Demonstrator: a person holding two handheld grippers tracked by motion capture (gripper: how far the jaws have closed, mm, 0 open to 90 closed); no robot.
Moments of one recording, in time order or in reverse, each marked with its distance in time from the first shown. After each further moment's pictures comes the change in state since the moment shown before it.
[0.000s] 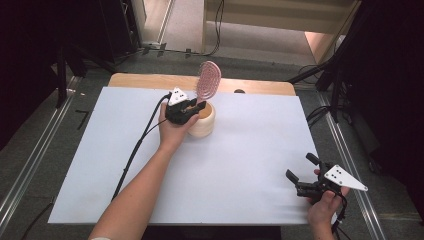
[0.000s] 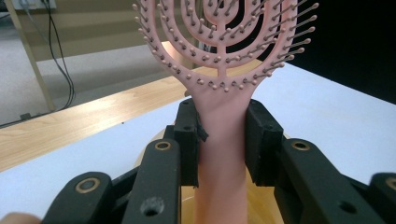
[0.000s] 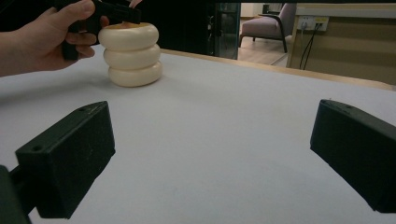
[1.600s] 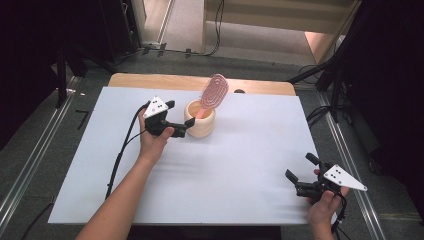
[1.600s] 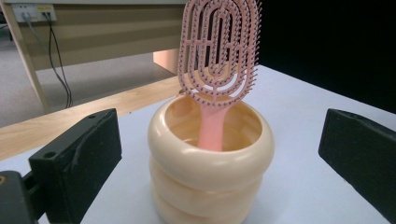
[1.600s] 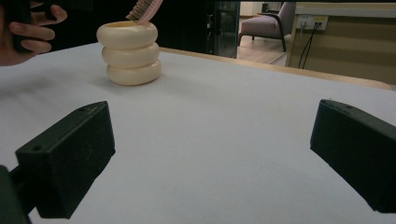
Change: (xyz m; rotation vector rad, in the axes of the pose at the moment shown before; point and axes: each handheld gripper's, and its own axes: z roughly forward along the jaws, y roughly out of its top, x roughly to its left) left arm 0.001 -0.009 -0.075 -0.050 -0.035 0.006; right arm 0.001 0.000 0.001 0.004 -0.003 -0.006
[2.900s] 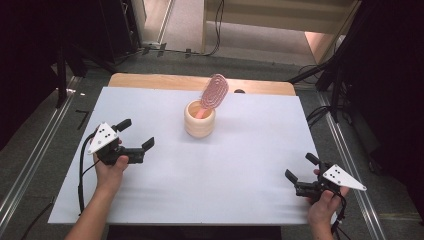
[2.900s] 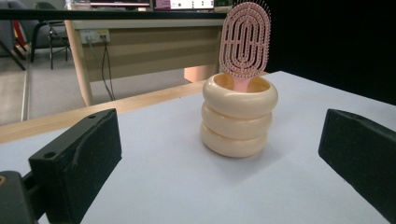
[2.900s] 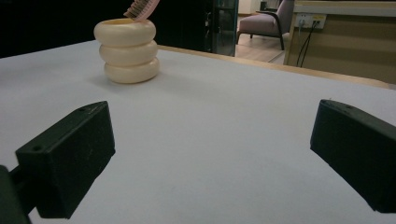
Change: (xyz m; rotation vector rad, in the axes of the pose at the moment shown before) left arm 0.005 -0.037 -0.128 -0.085 0.132 0.014; right arm 0.001 0.000 0.001 0.007 -0.012 -0.006
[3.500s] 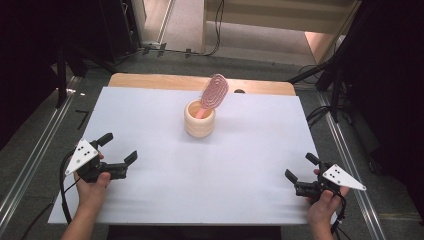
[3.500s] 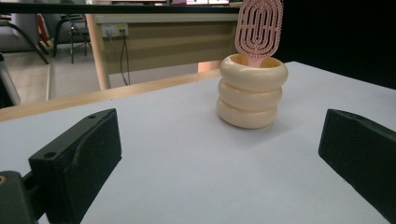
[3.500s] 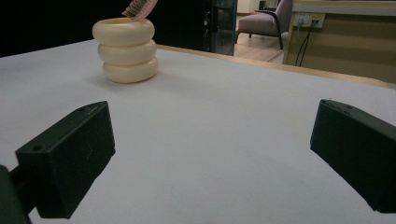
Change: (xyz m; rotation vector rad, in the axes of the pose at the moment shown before) left arm 0.004 -0.023 -0.050 0.005 0.066 -0.012; right arm 0.000 0.000 0.000 0.003 -0.005 0.002
